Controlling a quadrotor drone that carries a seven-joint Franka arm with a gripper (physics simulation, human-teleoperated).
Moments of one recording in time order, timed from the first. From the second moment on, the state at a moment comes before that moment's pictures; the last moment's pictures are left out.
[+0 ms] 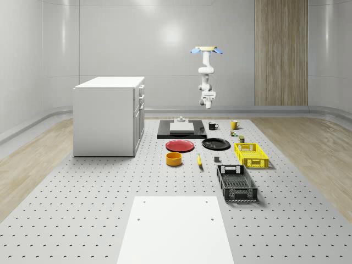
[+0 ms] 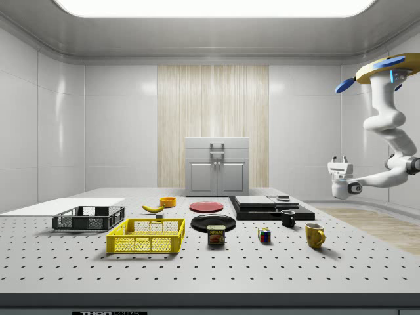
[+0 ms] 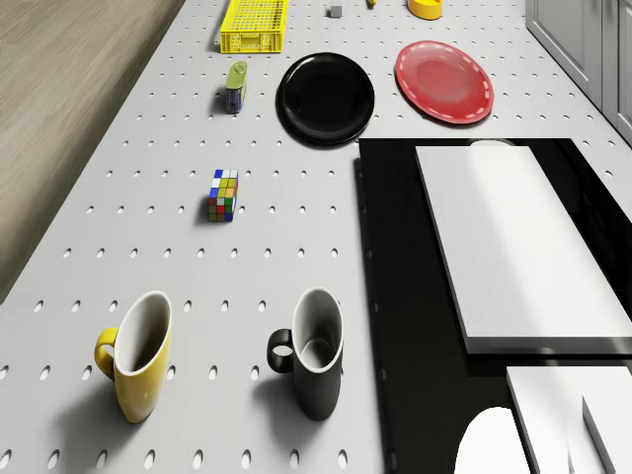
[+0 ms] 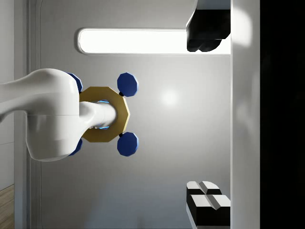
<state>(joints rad) -0.01 -0.71 0.00 -2.06 0.00 1.37 0.78</state>
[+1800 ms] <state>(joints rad) -0.01 -0.72 0.02 -2.05 -0.02 1.38 0.78</state>
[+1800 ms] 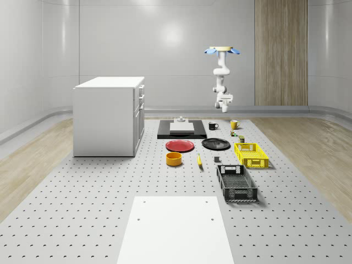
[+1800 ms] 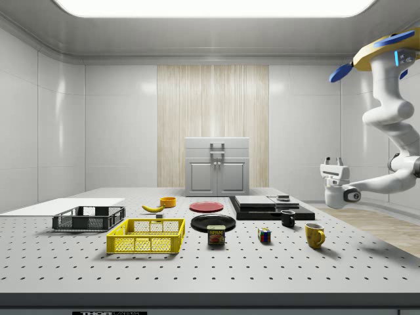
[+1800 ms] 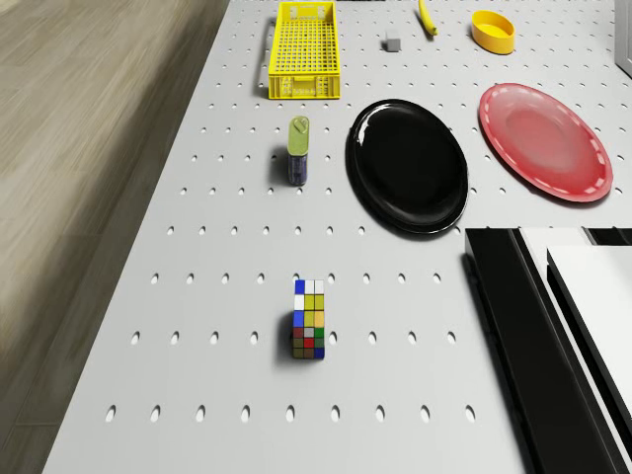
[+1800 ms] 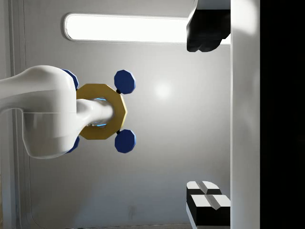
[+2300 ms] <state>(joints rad) -0.04 -0.72 0.10 -2.07 -0.12 1.39 0.80</state>
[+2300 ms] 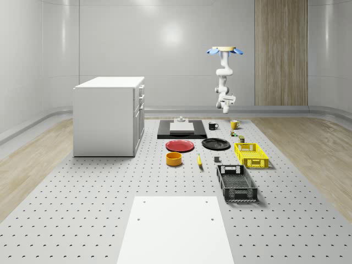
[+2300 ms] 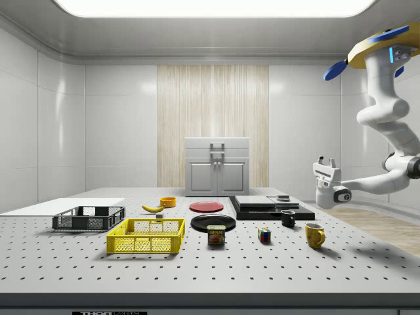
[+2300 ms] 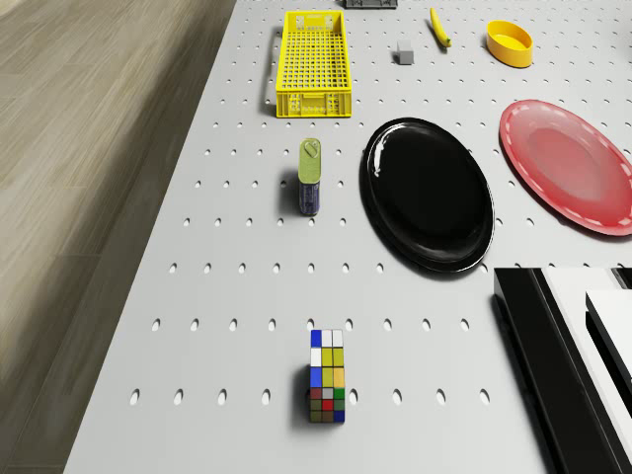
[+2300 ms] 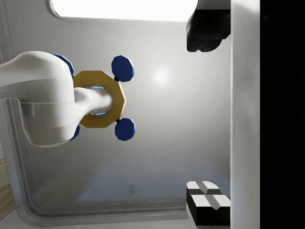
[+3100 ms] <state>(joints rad) -0.35 -0.84 0.82 -2.56 -1.28 1.42 1.07</state>
